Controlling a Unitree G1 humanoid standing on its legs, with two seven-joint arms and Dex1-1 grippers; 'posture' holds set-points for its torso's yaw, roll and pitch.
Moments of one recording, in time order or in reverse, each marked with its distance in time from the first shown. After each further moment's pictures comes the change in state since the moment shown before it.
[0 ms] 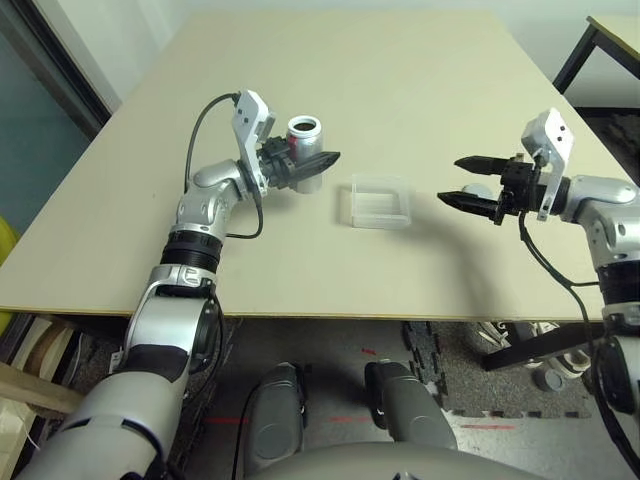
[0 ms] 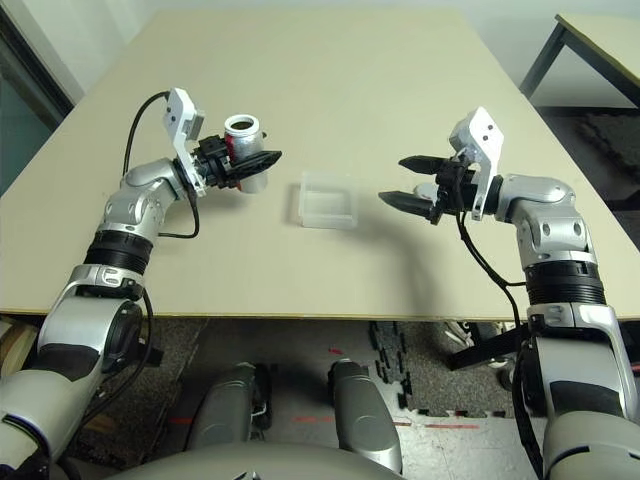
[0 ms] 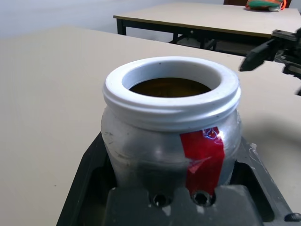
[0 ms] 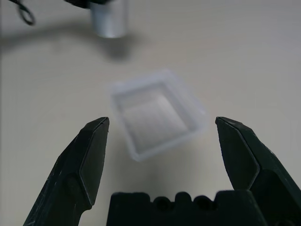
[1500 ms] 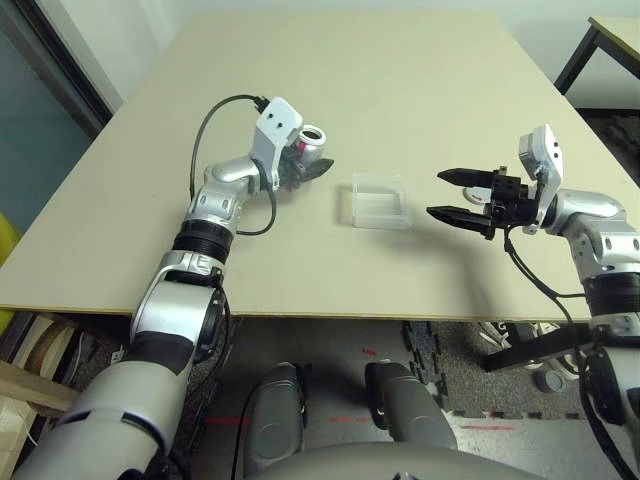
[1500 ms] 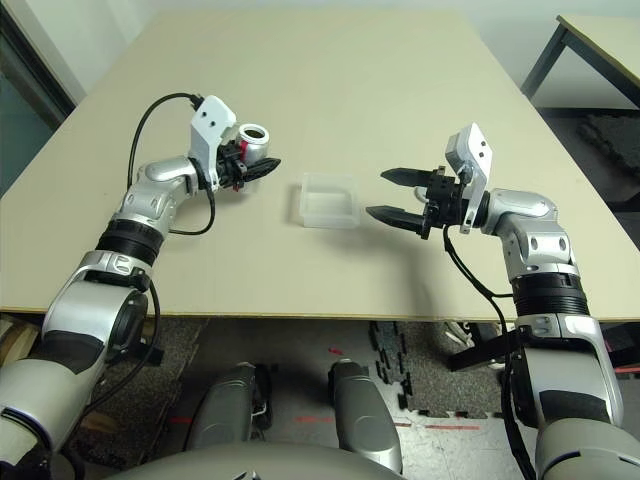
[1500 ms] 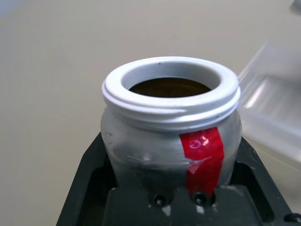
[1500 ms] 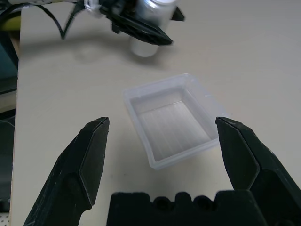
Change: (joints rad) left arm -0.129 -0.038 -0.230 0.202 0.422 -0.171 0.360; right arm 0.032 0.045 0.010 0.005 0.008 -0.050 -0.007
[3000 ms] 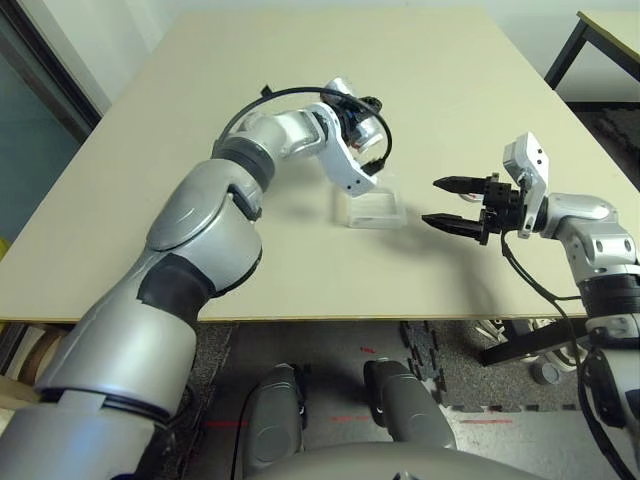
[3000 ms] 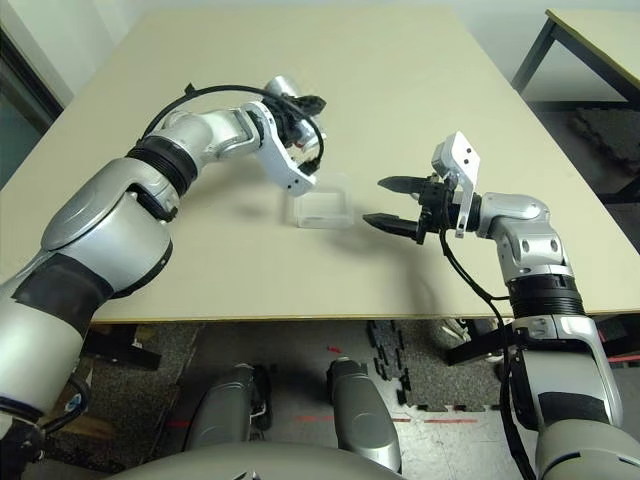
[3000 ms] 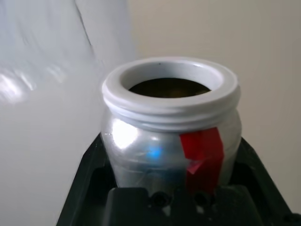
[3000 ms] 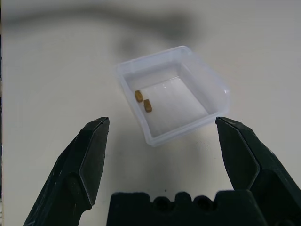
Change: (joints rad) left arm -0.380 -0.053 -0.361 0.431 0.605 -0.461 0.454; right arm 0.006 -0.001 0.045 0.003 -0.062 0.002 -0.025
